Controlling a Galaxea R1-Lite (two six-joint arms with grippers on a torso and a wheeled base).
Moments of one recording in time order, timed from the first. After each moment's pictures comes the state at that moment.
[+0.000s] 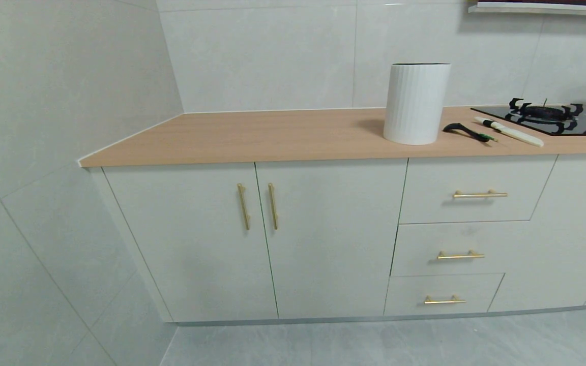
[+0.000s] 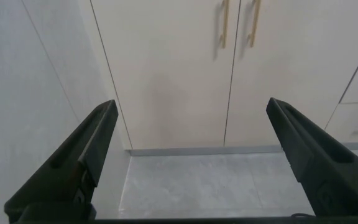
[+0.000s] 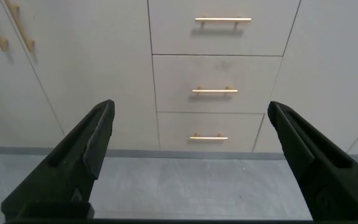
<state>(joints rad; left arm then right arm) 0.00 0.00 0.00 0.00 0.02 0.03 0.01 0.00 0.00 -0.01 0.03 0.00</state>
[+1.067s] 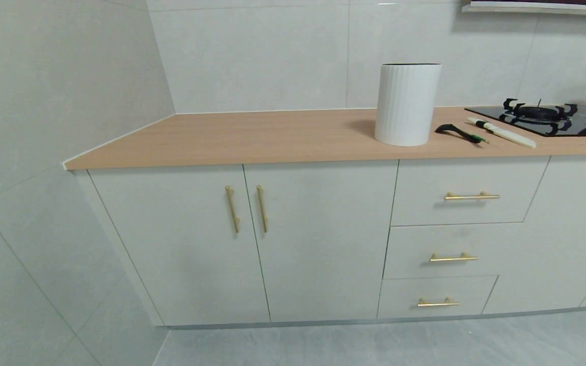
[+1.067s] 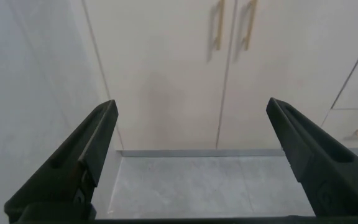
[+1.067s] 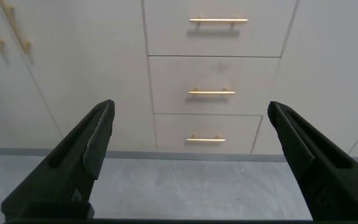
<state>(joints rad) 0.00 0.00 0.00 0.00 0.02 0.00 0.00 0.00 0.00 0.00 0.05 -0.01</state>
